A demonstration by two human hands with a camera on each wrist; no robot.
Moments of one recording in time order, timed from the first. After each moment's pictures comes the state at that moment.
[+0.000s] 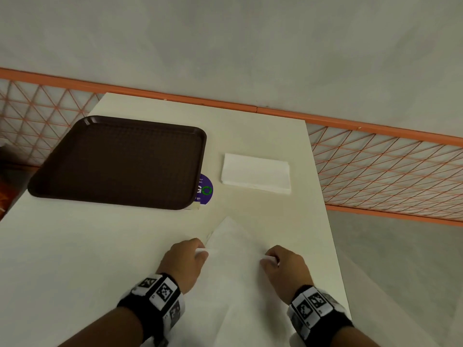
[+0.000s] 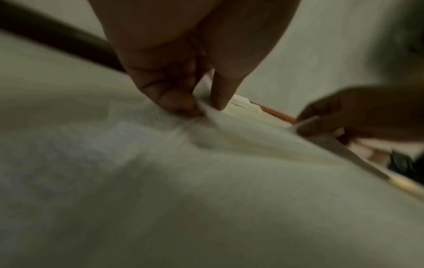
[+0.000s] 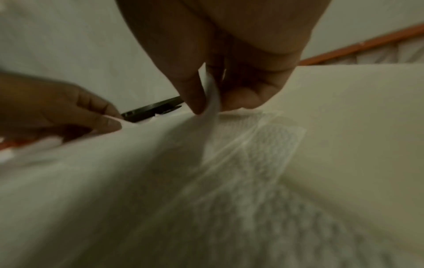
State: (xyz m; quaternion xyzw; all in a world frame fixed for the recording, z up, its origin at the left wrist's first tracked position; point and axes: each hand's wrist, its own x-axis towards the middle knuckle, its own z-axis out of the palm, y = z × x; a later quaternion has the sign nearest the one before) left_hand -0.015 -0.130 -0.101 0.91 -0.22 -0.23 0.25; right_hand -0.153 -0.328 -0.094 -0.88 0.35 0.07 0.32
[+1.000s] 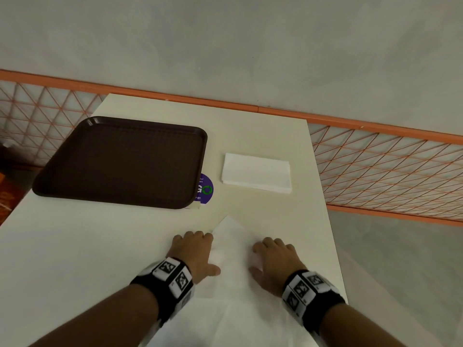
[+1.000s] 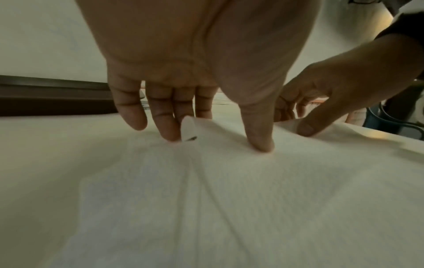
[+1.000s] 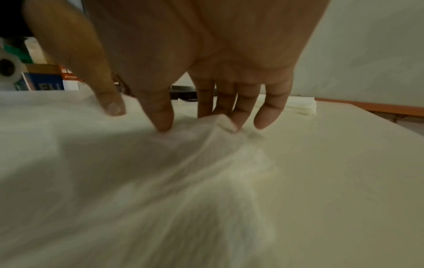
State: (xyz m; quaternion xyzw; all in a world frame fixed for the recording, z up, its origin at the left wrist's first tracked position) left_hand -0.009 -0.160 -0.078 0.89 -0.36 -0.27 -0.05; right_hand -0.132 -0.328 -0.082 -0.97 0.11 0.20 0.08
